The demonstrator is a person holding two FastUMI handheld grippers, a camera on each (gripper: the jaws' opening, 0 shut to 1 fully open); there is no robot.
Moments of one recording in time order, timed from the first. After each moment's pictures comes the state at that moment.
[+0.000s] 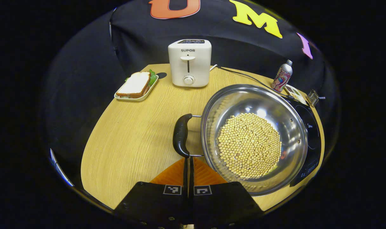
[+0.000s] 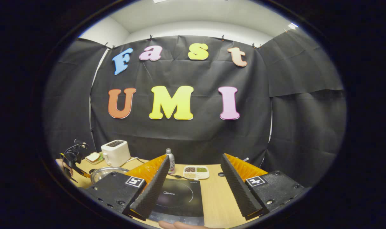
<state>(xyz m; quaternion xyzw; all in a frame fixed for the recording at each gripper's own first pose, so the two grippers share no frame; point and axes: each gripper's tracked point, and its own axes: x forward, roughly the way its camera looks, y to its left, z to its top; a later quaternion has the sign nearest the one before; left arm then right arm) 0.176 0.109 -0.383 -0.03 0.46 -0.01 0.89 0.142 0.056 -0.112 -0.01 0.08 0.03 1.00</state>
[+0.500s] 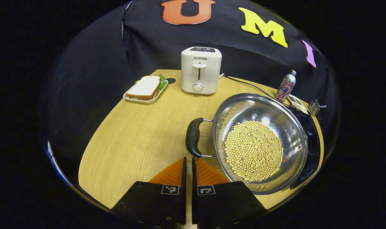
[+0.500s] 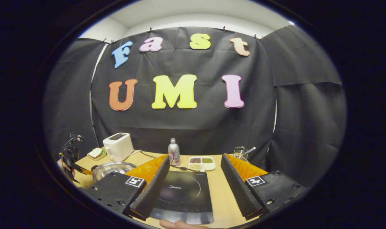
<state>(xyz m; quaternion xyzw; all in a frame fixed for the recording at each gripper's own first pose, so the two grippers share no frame) 0.169 0.133 -0.372 -0.06 0.41 0.02 0.91 0.147 0.087 -0.149 0.00 0.13 0.05 0.99</state>
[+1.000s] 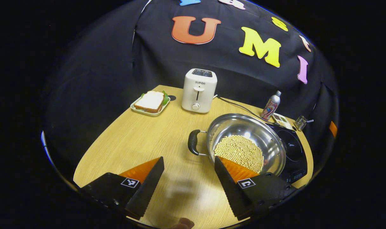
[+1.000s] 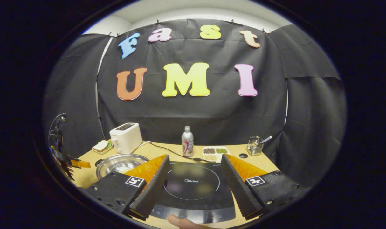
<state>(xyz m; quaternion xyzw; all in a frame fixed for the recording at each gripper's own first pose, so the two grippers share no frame) 0.146 0.128 -0.314 -0.11 0.33 -0.01 0.94 0.155 0.146 -0.203 0.00 0.17 0.08 0.98</state>
